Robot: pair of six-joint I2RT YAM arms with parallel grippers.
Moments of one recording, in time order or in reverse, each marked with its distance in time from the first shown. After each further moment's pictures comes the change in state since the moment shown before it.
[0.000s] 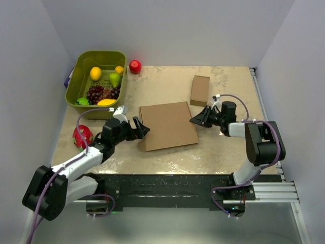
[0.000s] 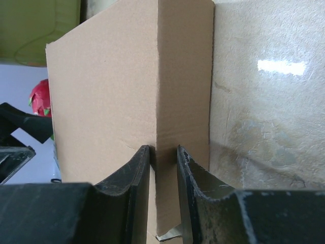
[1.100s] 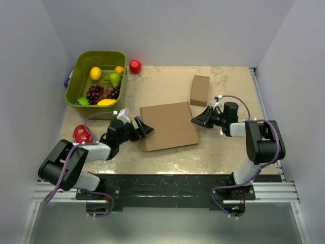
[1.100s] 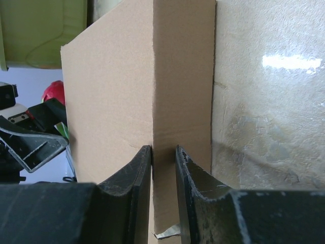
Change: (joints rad) left arm 0.023 0.346 -0.061 0.430 0.123 -0.206; right arm -0.040 0.023 -0.010 0.031 -0.056 0.034
